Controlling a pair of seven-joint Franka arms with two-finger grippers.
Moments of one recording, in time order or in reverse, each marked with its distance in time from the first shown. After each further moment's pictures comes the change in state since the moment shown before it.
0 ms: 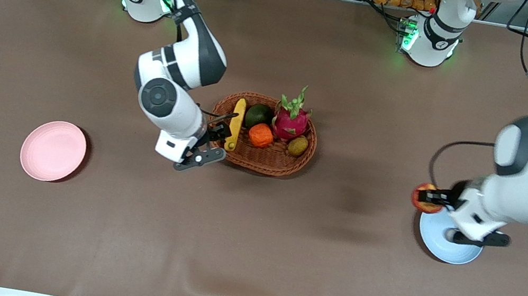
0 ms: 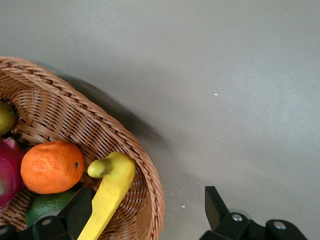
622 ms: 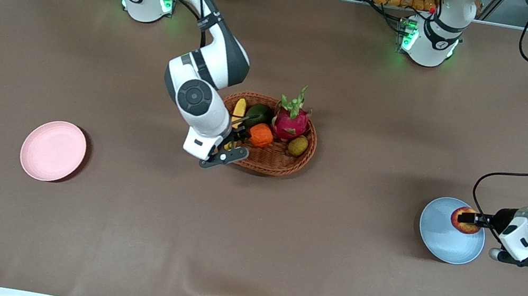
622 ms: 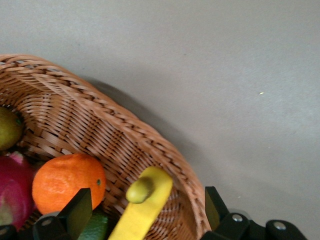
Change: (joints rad) left arm 0.240 0.194 -0.007 -0.057 0.000 0.252 0.355; right arm 0.082 0.053 0.000 -0.001 -0.005 0.069 0.124
